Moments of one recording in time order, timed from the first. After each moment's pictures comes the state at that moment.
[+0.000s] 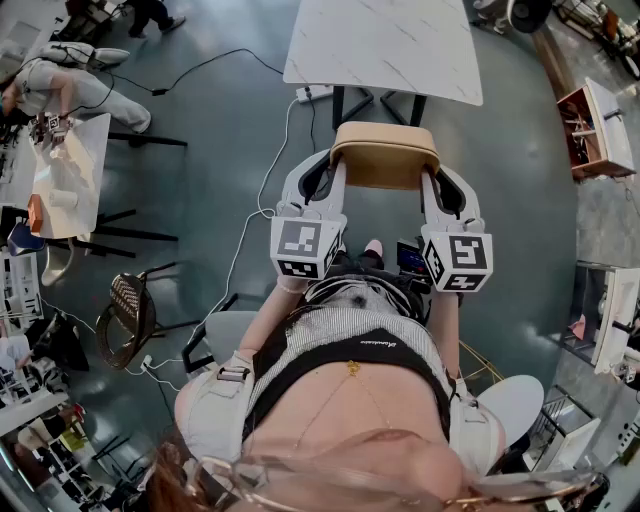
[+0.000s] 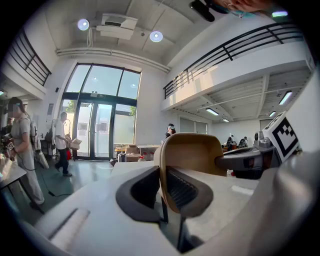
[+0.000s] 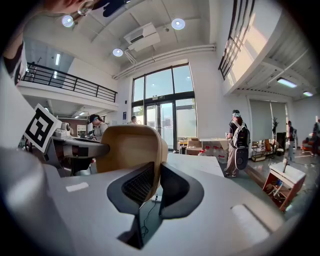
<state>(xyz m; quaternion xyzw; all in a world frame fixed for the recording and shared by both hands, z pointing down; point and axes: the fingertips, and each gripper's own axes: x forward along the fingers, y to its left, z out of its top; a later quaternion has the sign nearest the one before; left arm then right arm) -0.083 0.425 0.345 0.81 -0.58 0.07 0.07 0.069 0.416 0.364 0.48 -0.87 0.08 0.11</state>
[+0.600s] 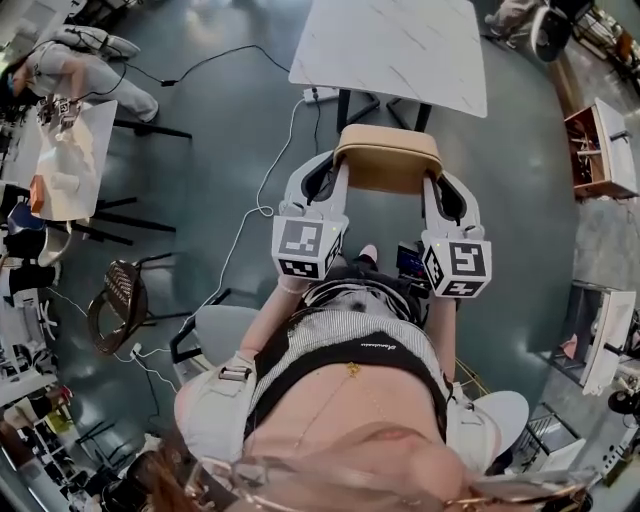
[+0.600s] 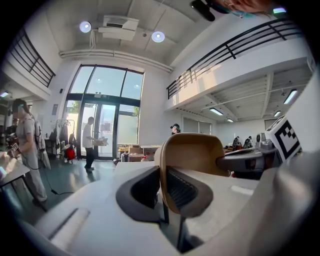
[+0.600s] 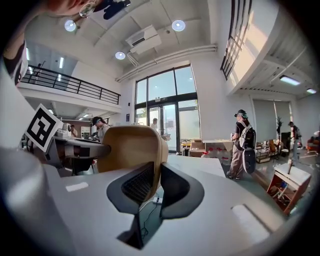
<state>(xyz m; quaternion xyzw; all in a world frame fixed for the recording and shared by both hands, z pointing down) -0.074 0.417 0.352 0.80 -0.60 0.07 0.08 0.079 0.405 0.370 0.46 -0.88 0.07 0.10</state>
